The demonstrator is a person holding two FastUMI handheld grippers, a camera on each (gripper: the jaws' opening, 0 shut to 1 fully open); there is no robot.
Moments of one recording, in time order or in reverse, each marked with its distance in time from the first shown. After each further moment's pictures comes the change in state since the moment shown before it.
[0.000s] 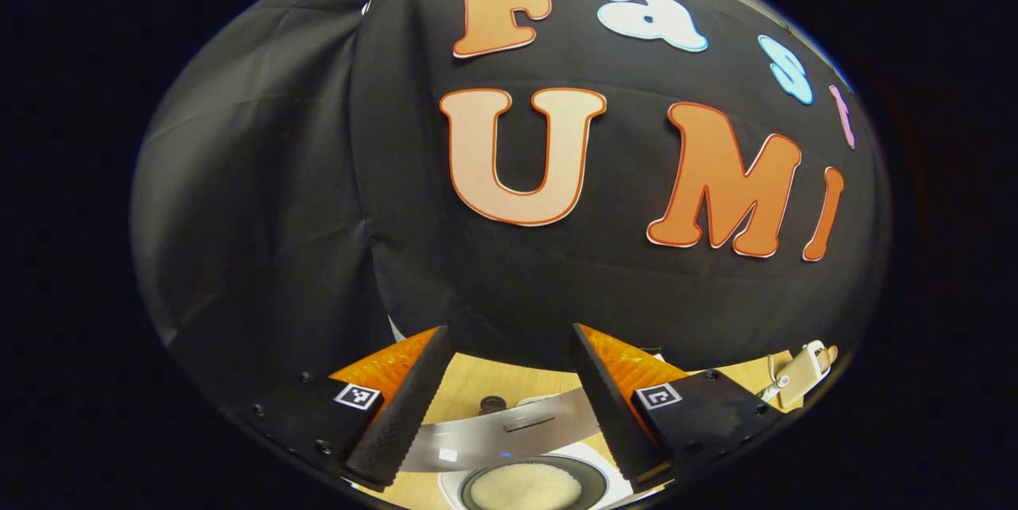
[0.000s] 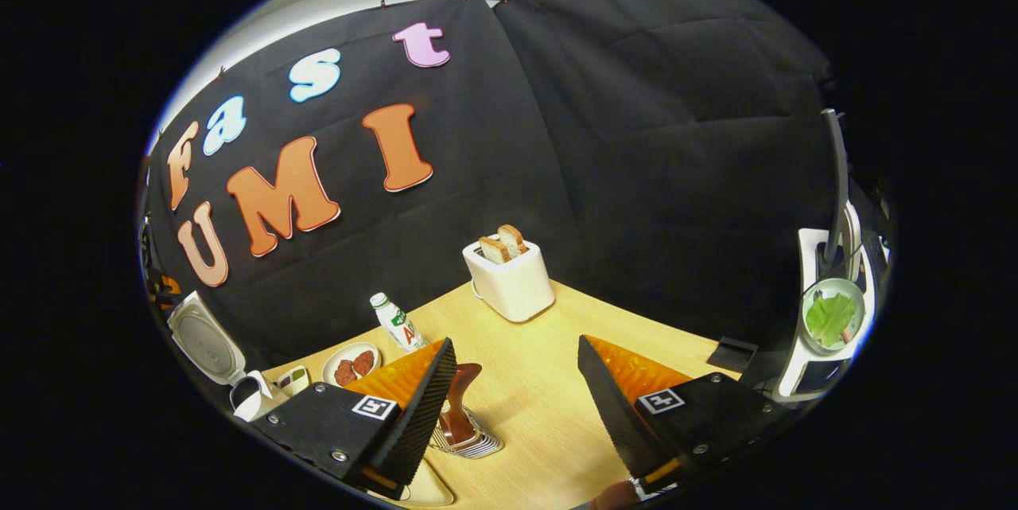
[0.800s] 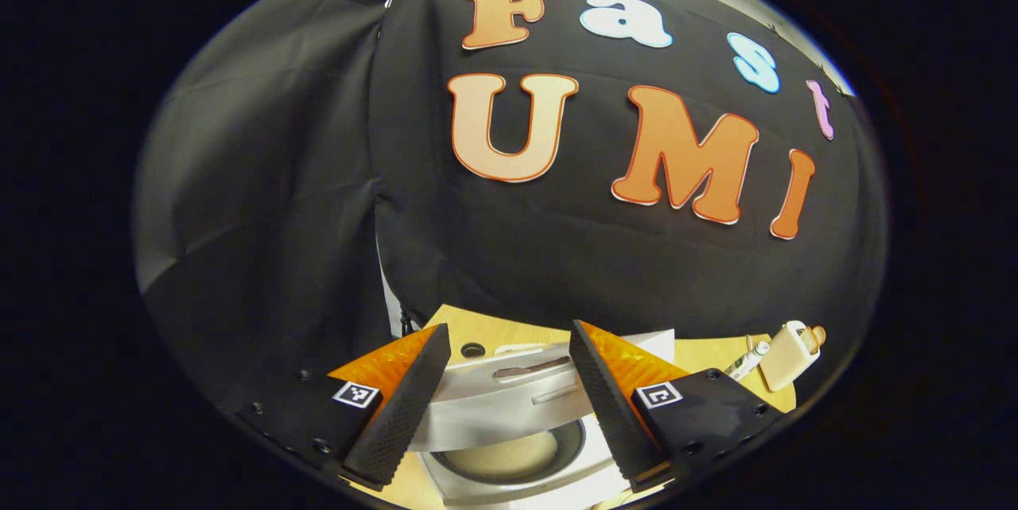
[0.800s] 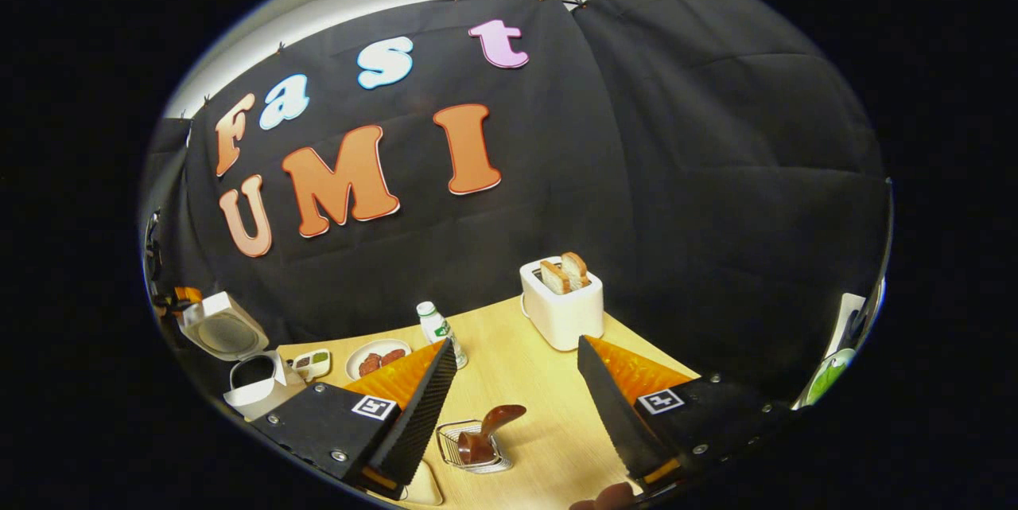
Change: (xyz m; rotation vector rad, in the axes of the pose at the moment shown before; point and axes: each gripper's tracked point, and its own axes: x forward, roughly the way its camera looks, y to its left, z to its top) left arm -0.119 -0.031 -0.136 -0.024 0.010 -0.005; right arm 0.023 0.052 0.052 -0.141 -0.017 0.244
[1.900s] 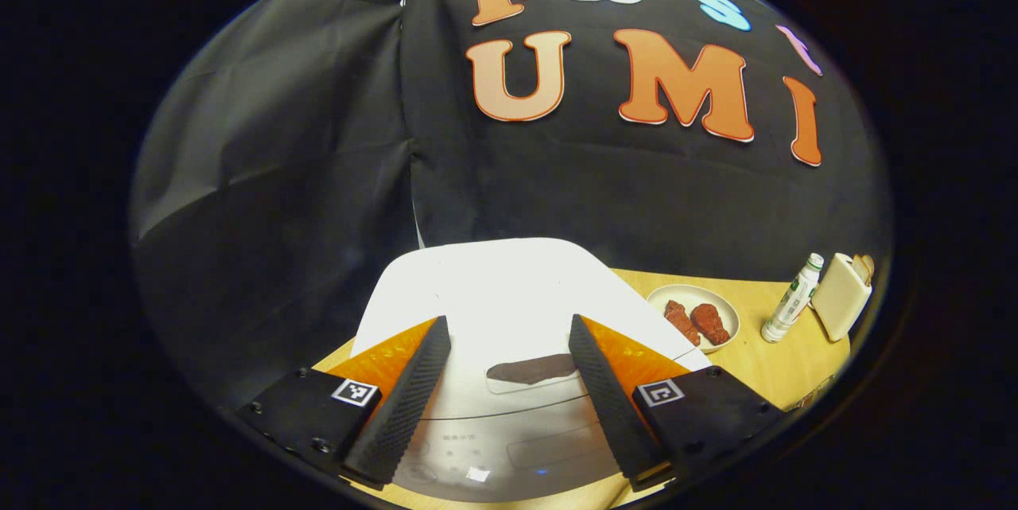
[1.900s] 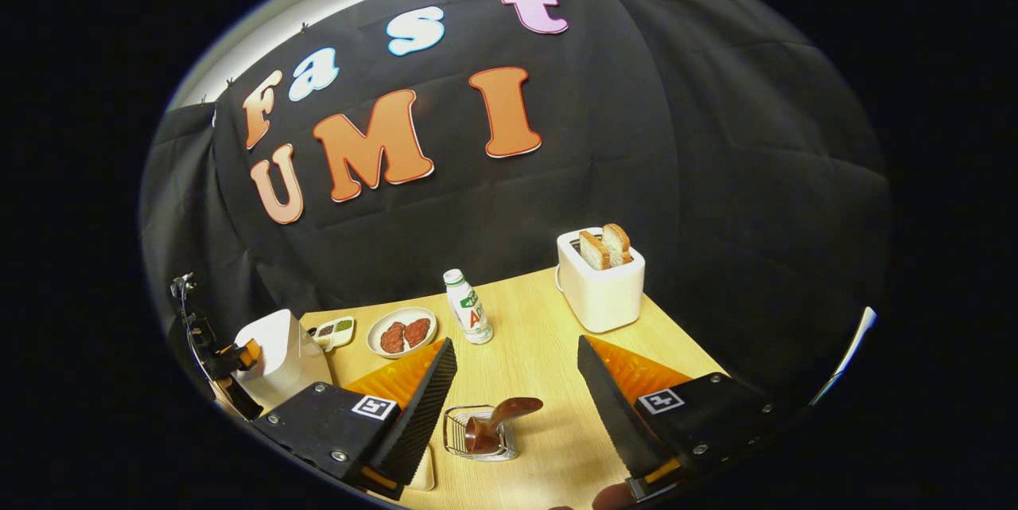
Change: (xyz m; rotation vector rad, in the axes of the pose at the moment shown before) left arm -0.008 -0.018 -0.162 0.058 -0.017 0.168; right arm 0.025 0.013 -0.026 -0.065 0.132 0.149
